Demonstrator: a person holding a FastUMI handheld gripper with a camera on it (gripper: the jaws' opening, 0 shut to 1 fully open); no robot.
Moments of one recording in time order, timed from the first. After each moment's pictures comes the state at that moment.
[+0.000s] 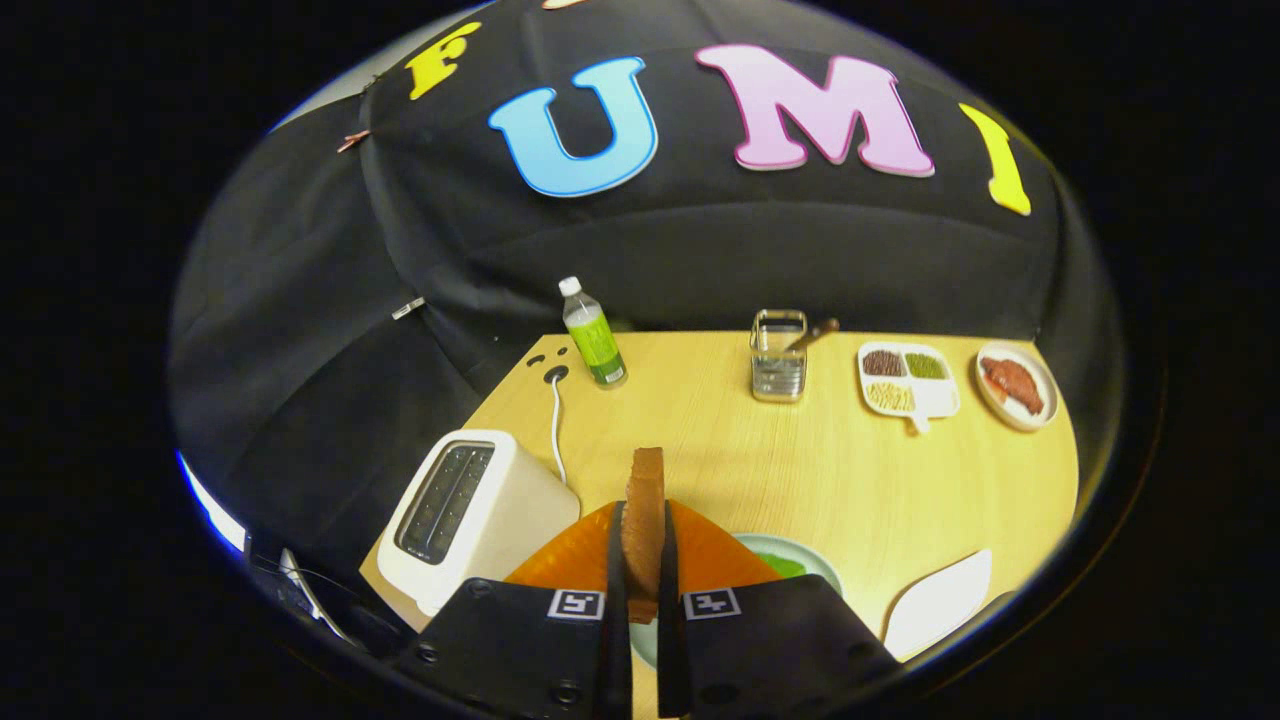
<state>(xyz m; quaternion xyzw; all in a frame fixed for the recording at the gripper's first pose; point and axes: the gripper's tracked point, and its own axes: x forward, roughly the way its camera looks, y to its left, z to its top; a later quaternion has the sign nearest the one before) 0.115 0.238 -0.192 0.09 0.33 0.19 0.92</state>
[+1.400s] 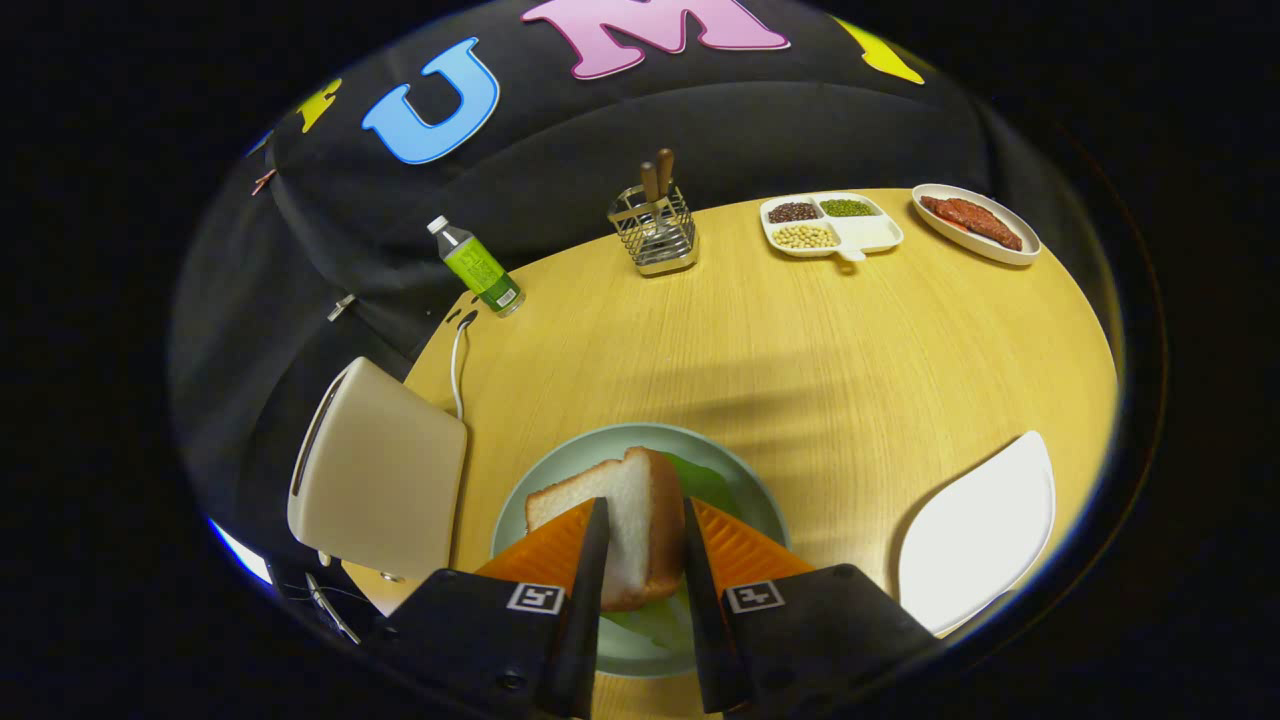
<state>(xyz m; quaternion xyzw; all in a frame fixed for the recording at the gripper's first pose) 0.106 0.140 -0.323 0.14 0.40 0.13 0.90</state>
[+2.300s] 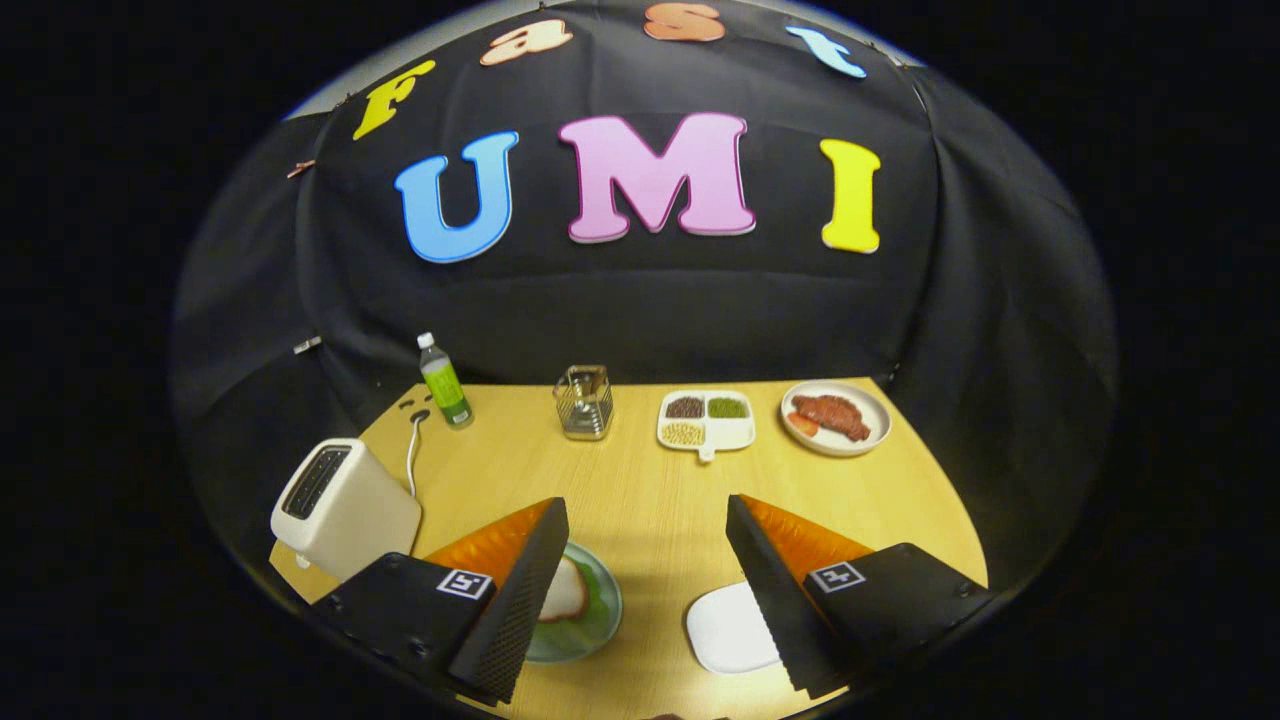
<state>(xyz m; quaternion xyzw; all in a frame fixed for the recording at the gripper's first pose) 0.096 0.036 -0.121 0.02 0.18 0.02 0.98</state>
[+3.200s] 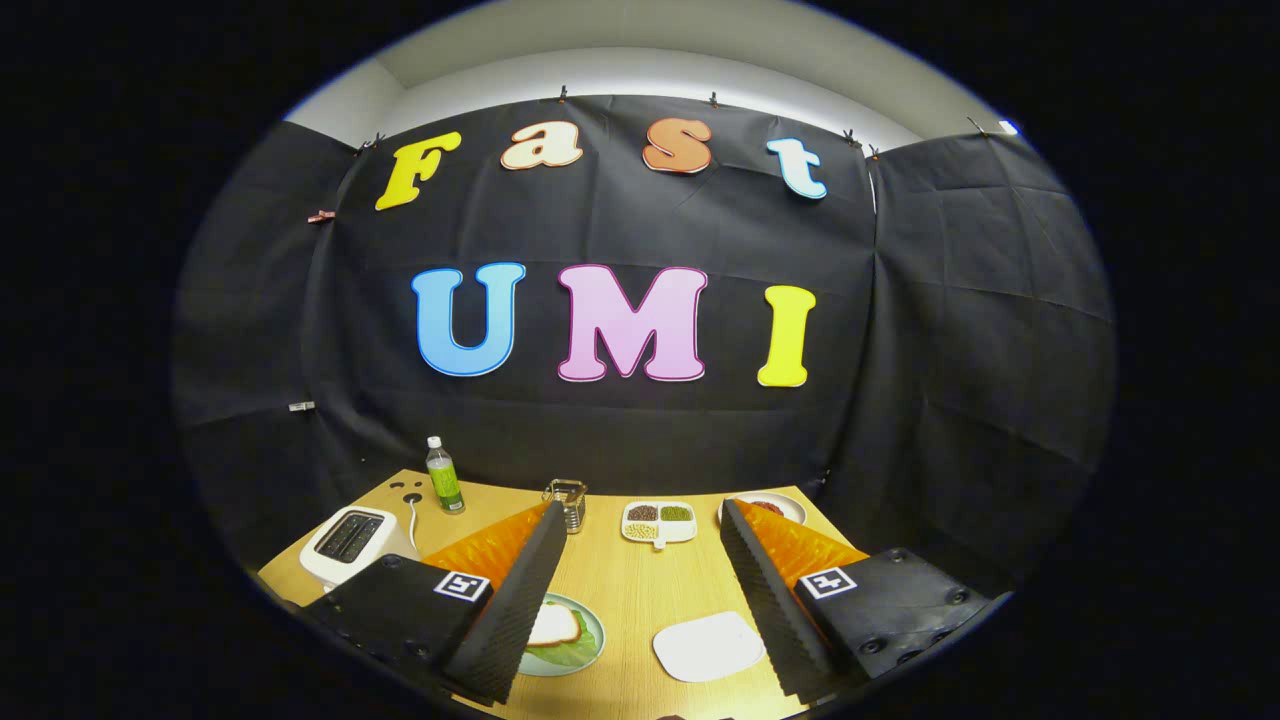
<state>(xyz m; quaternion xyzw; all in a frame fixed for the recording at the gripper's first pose) -0.011 0.037 -0.004 -0.01 0.04 -0.03 1.00</state>
